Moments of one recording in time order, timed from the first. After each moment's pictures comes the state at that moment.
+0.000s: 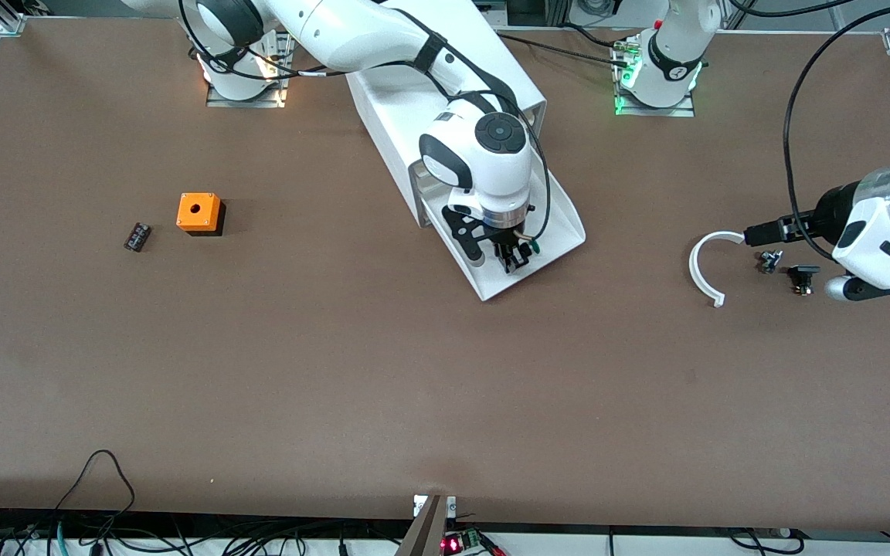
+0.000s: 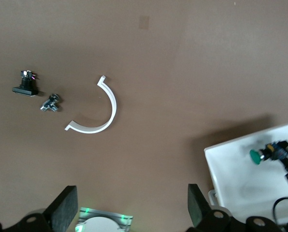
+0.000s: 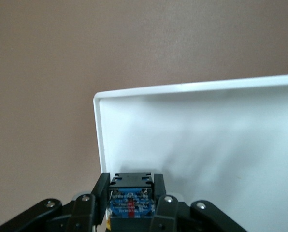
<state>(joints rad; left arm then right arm) 0.16 0.33 -0.26 -1.29 0.00 1.36 -0.35 0.91 0.99 0.00 -0.98 -0.08 2.17 2.05</state>
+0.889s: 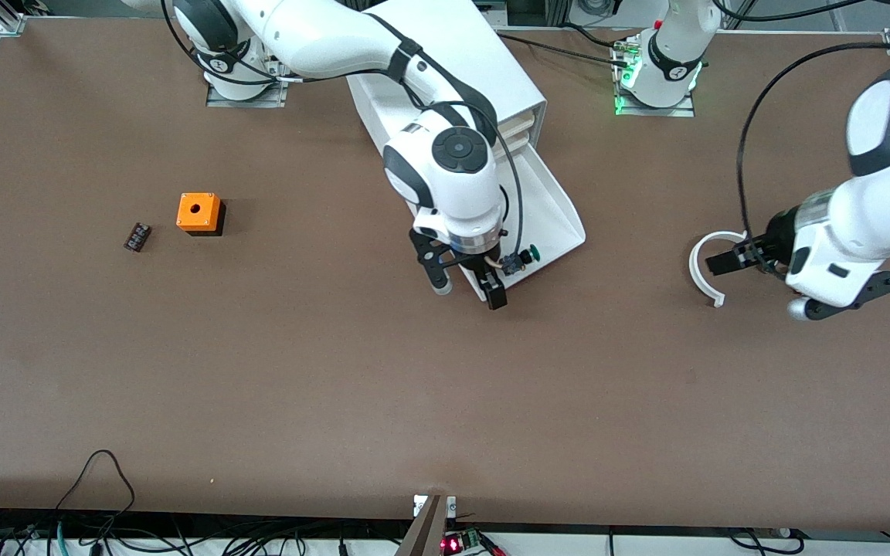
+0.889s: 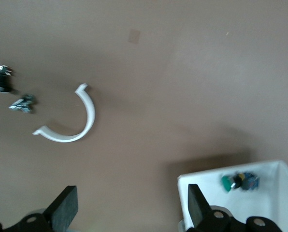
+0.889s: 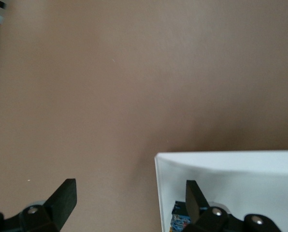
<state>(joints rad) 0.15 0.34 -0.33 -1.43 0.00 1.60 -0.61 0.78 0.94 -0.01 -0.88 -0.04 2.07 1.89</state>
